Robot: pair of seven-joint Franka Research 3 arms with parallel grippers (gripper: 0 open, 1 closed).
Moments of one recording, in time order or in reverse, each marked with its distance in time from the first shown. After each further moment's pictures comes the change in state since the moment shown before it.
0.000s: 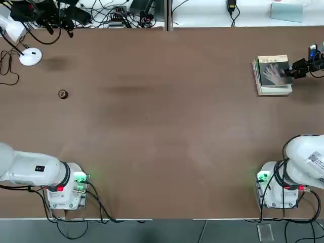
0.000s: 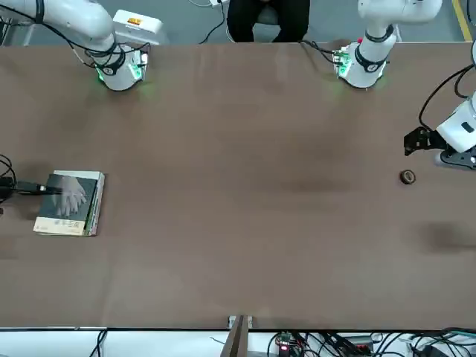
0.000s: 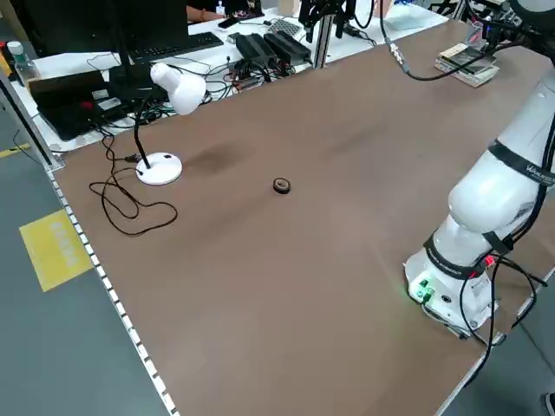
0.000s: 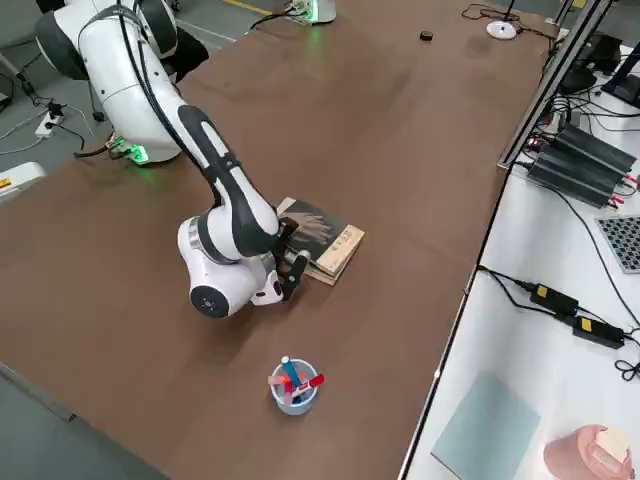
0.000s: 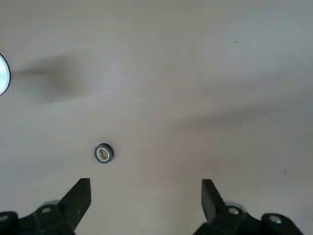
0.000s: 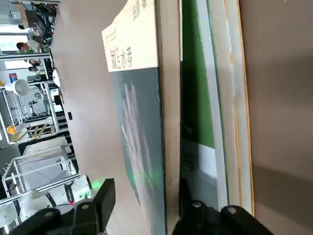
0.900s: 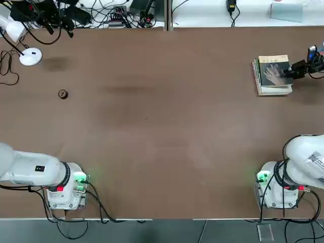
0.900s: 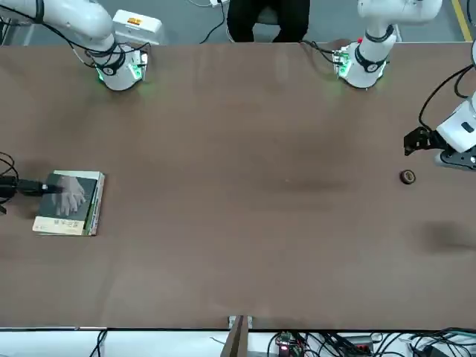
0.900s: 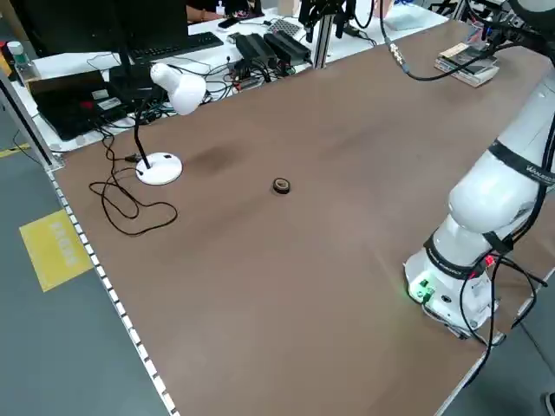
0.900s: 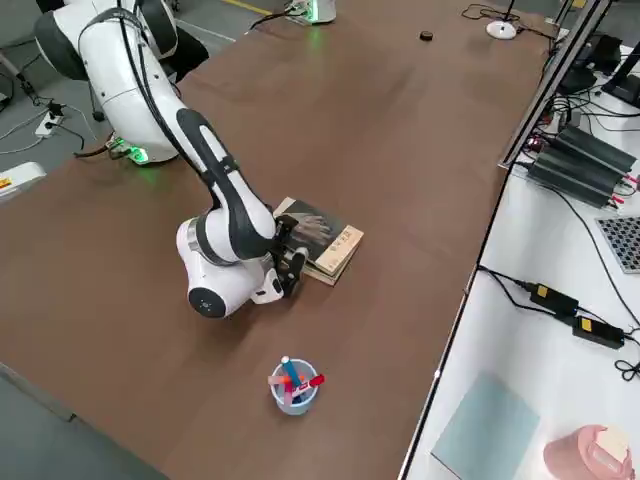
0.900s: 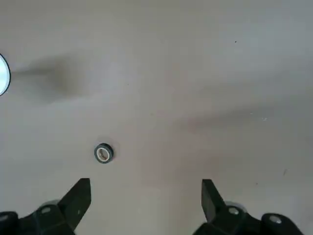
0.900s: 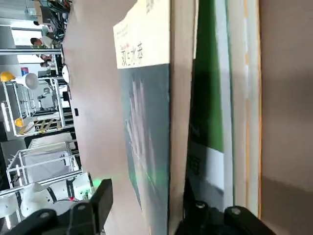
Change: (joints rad) left arm 0.000 0.000 0.000 0.000 0.000 0.000 0.000; right arm -0.002 0.000 -0.006 -0.021 0.018 0.000 -0.075
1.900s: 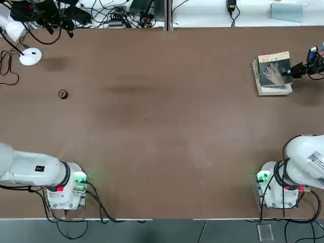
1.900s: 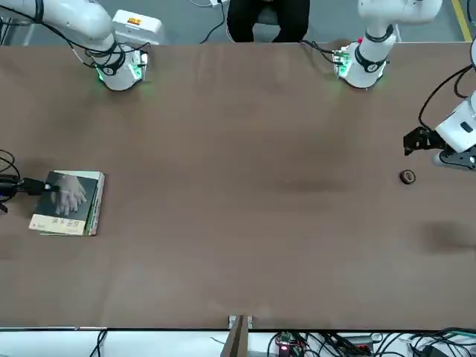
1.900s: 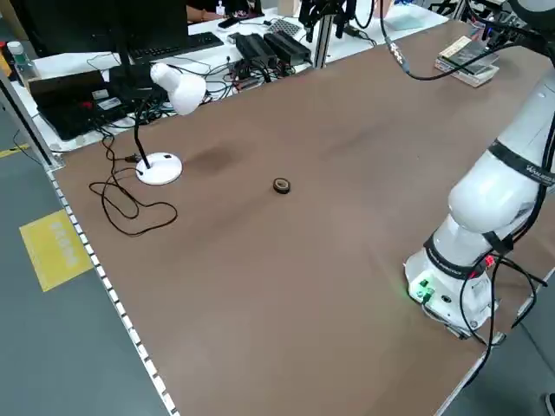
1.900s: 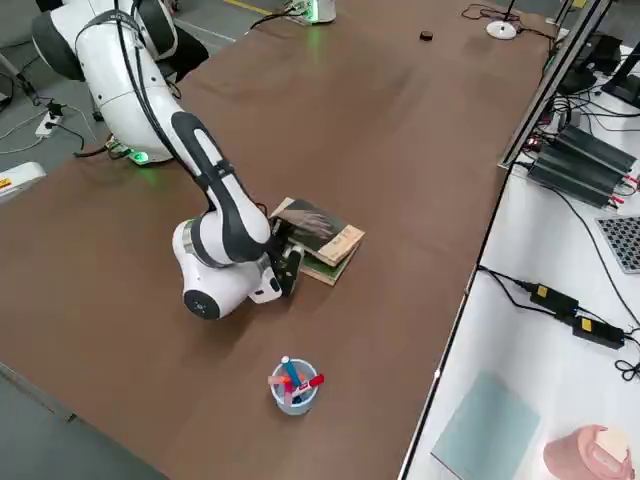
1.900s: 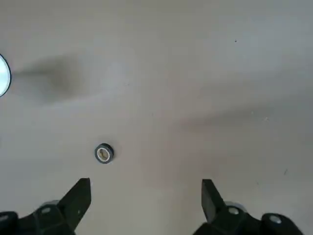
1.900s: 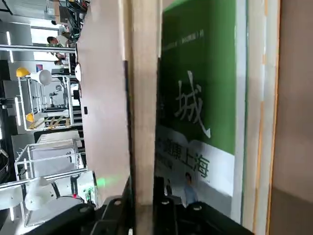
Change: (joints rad) left arm -0.002 0.000 -0.001 0.000 0.002 0.000 0.000; right arm -0.010 0.000 0.000 -0.027 0.047 -0.010 -0.082
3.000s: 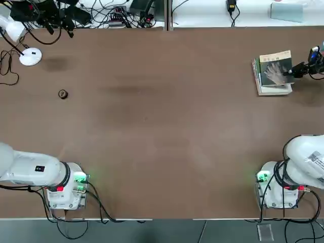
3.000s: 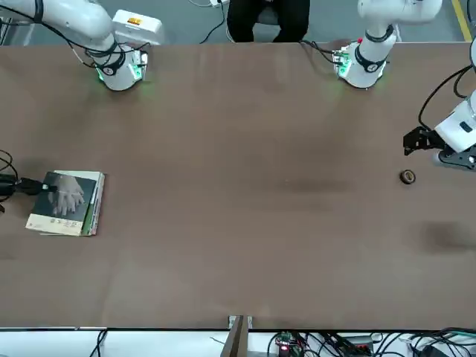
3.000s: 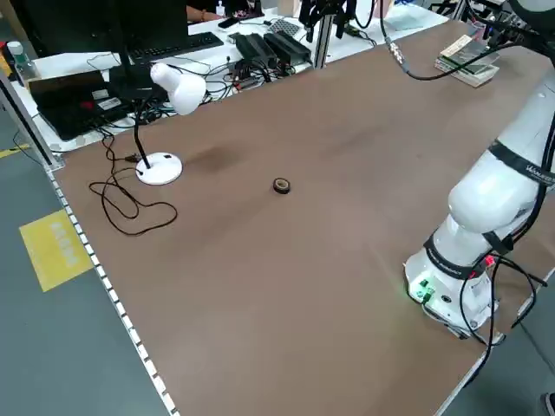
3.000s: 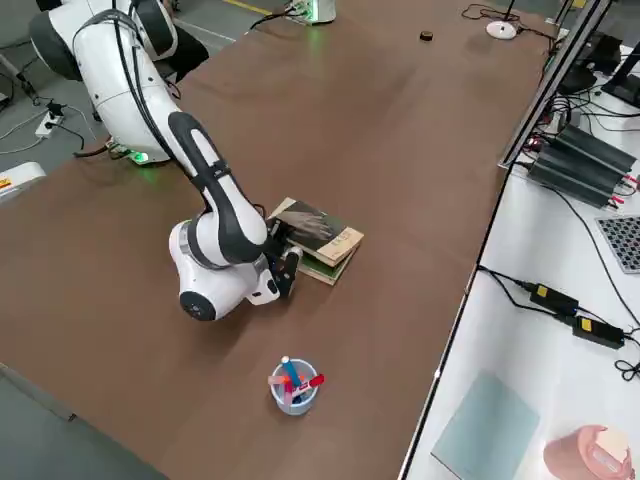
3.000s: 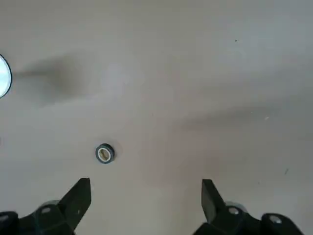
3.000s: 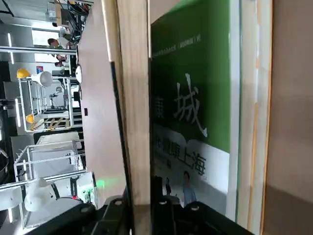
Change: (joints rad) left arm -0.001 0.000 0.000 0.000 0.005 0.000 0.003; right arm -0.009 0.000 -0.001 0.002 0.010 -0.004 -0.023
